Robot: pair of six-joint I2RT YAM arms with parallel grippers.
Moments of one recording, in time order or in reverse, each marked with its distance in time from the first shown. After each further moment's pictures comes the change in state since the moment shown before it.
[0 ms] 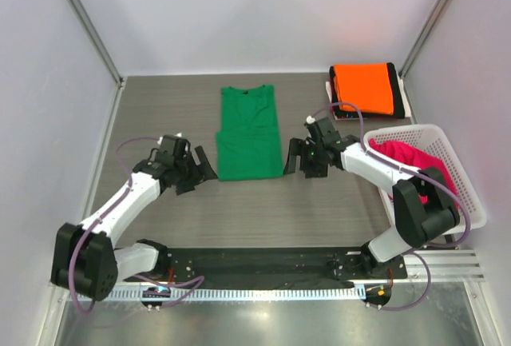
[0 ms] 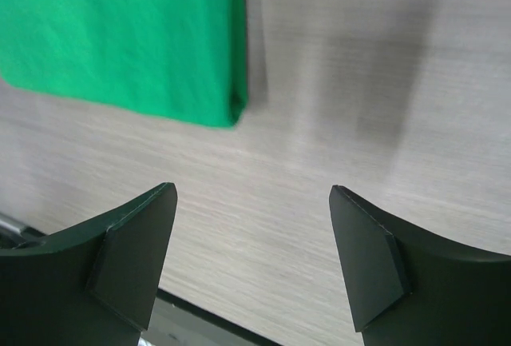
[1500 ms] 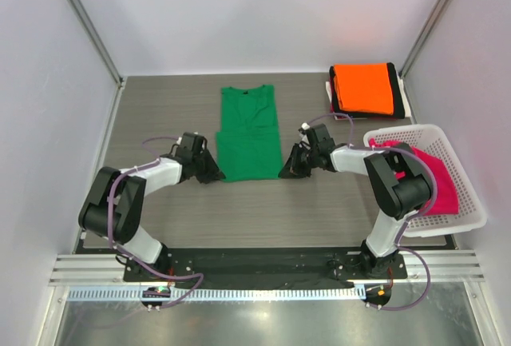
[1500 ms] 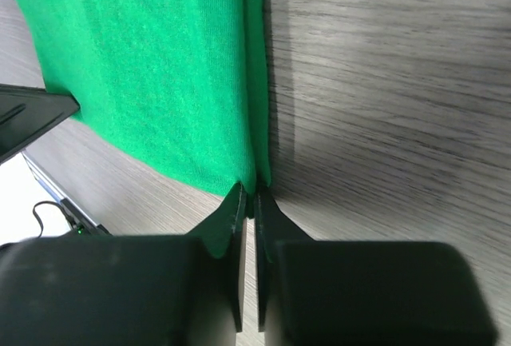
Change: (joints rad) left arm -0.048 0.449 0.001 0.441 0.081 -0.114; right arm -0.040 0.236 -0.135 0.435 -0.279 0.151
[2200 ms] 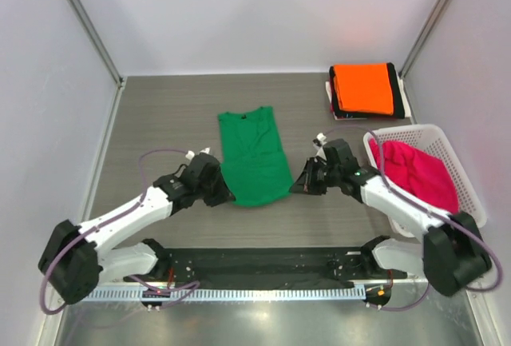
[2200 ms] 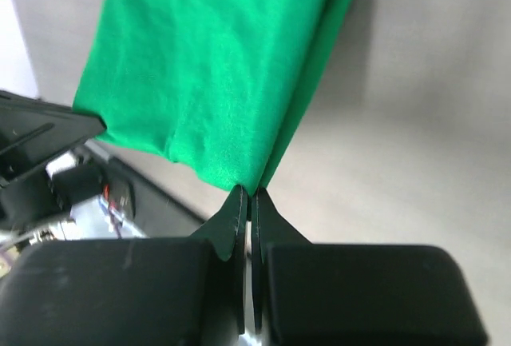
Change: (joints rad) left arm -0.320 -0.391 -0.066 -0.270 -0.142 -0.150; right arm 0.045 -0.502 -0.206 -0.202 0.038 0.015
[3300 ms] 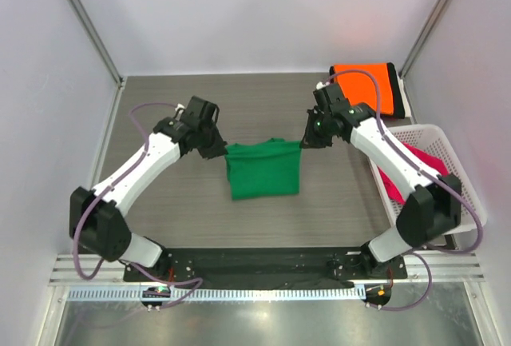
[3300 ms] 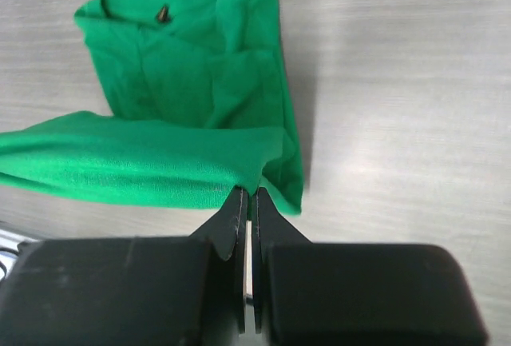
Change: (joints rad) left arm 0.158 0.240 0.579 -0.386 -0.093 0.055; right arm -0.029 0.217 0.679 -0.581 0.355 -0.135
